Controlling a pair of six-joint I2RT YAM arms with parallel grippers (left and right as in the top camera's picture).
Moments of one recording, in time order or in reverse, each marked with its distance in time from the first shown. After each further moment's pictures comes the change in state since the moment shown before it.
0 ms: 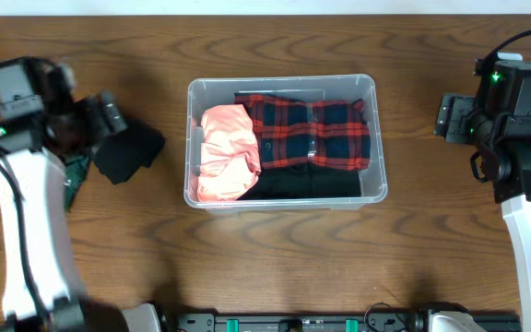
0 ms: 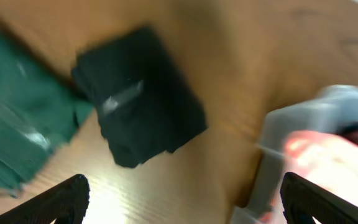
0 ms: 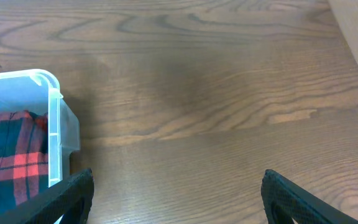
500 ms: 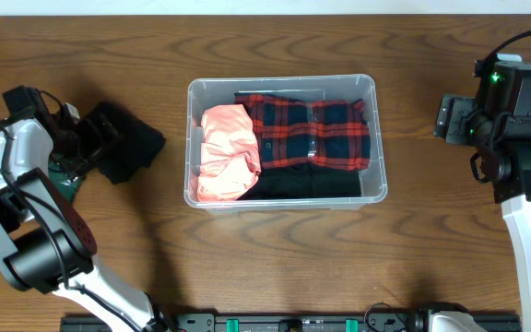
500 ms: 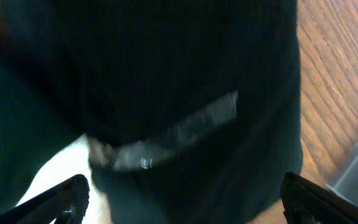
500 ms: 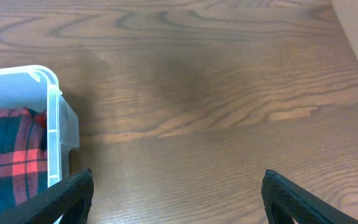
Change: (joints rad) left arm 0.138 0.457 -0.020 0.178 0.164 -0.005; right arm 0.000 0.000 0.000 -0.012 0.000 0.000
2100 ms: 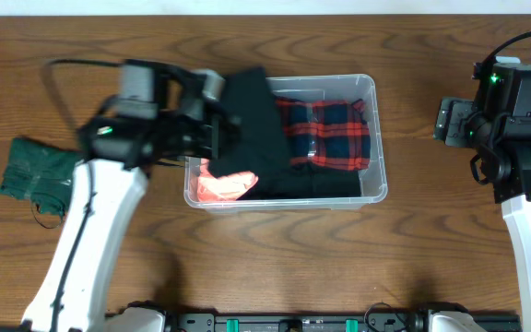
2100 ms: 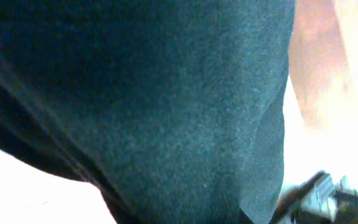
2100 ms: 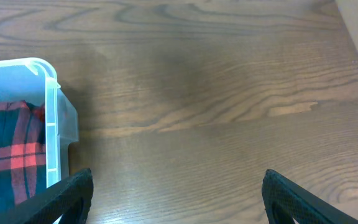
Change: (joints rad) left arm -0.709 -0.552 -0.006 -0.189 0.191 0.056; right arm 0.000 0.000 0.000 -0.020 0.000 0.000
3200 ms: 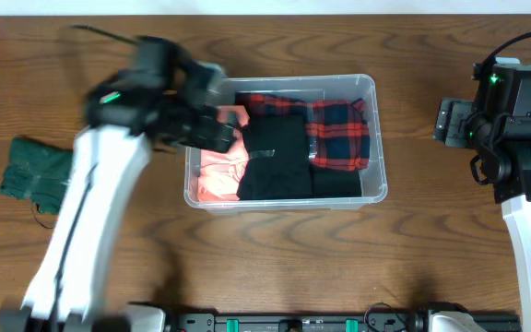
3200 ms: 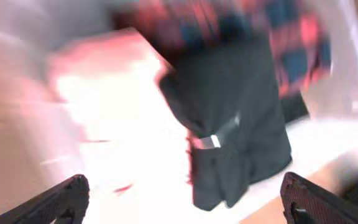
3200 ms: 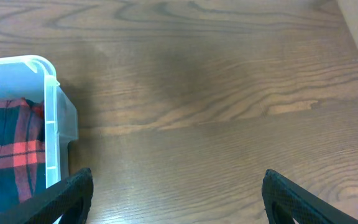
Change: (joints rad) left arm 0.054 0.064 0.192 -0.173 -0.204 0.164; right arm 0.000 0.000 0.000 -0.007 0.000 0.000
